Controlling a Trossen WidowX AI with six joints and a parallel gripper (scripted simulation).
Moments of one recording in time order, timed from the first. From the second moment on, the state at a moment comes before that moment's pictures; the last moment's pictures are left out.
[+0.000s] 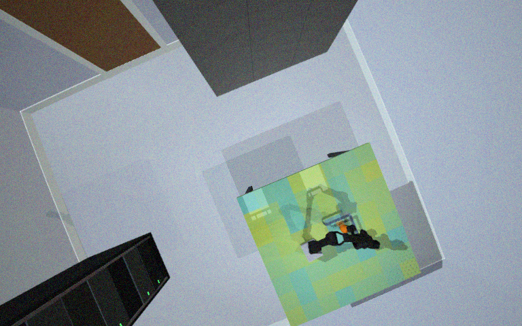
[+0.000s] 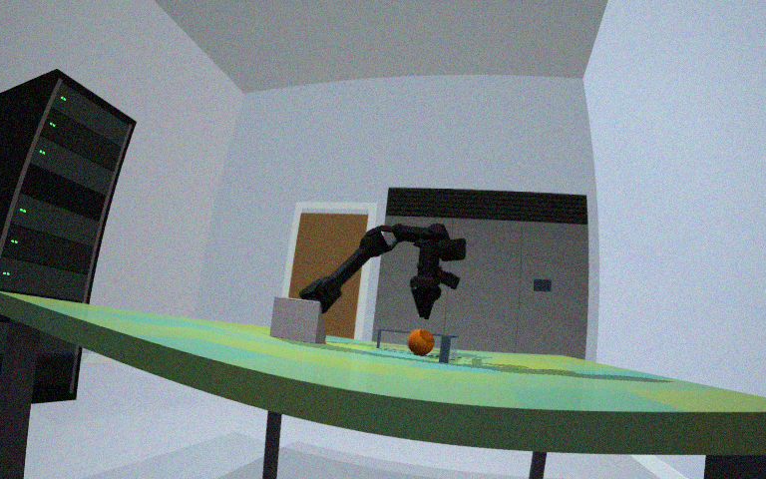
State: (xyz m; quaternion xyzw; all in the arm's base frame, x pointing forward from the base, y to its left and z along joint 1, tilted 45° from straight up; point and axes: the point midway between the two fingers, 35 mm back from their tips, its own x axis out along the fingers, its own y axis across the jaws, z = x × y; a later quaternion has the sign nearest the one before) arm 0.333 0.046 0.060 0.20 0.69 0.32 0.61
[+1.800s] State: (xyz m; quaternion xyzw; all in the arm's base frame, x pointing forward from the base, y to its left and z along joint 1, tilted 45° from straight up) arm 0.319 0.094 0.013 0.20 0.69 0.32 0.61
